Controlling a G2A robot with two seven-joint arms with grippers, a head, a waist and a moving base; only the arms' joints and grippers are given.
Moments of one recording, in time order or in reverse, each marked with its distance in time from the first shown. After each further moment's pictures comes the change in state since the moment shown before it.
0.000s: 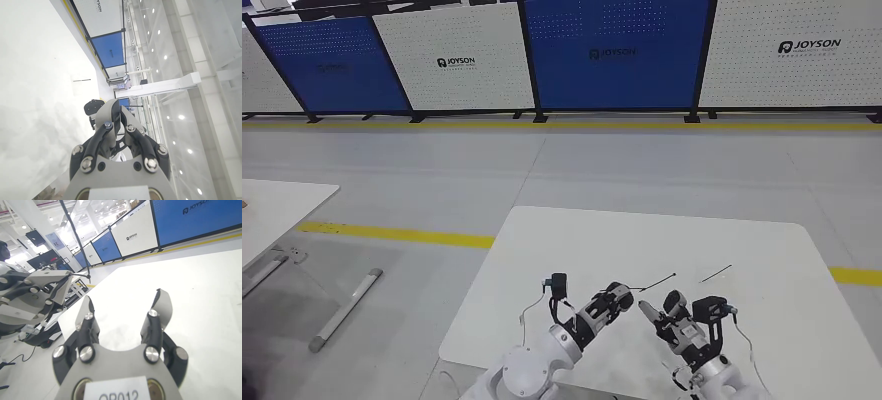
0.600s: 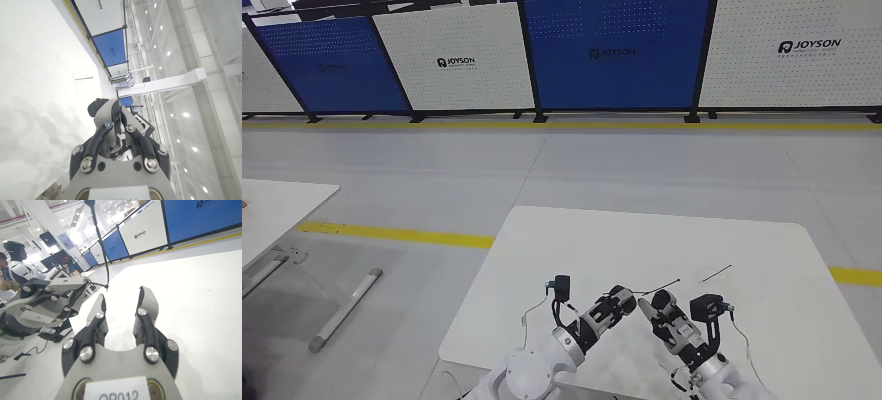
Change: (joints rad) left arm -0.002 0.000 0.020 0.008 0.044 0.000 0.012; right arm 0.011 0.005 -0.011 -0.010 0.044 -0.030 0.035
